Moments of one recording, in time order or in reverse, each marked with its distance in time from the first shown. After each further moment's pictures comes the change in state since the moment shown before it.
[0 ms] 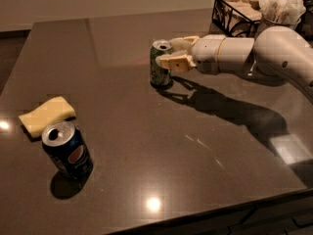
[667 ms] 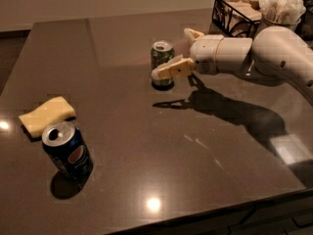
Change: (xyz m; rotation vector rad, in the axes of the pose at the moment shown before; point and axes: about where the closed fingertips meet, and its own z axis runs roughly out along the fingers) arm -0.002 0.003 0.004 -0.008 -0.002 0.000
